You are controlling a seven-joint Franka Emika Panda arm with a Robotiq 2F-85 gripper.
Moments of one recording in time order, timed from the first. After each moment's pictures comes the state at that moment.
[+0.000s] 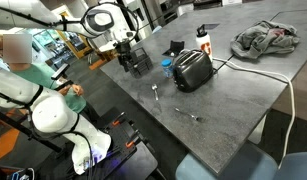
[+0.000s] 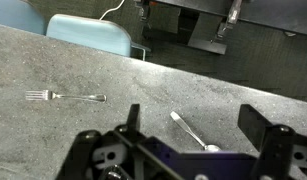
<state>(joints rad) 0.05 -0.25 0.08 -2.39 -0.11 1.90 -0.06</state>
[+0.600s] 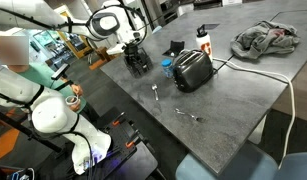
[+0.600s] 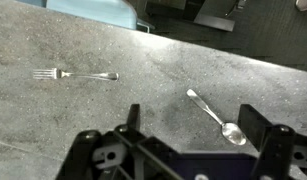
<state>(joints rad) 0.03 -0.22 0.01 -2.42 -0.14 2.07 -0.11</state>
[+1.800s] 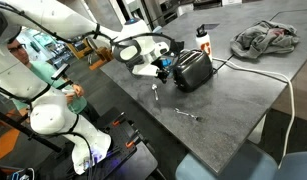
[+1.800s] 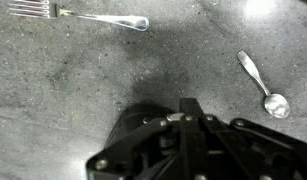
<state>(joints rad) -0.07 0.00 -0.16 -2.48 0.16 2.58 -0.69</state>
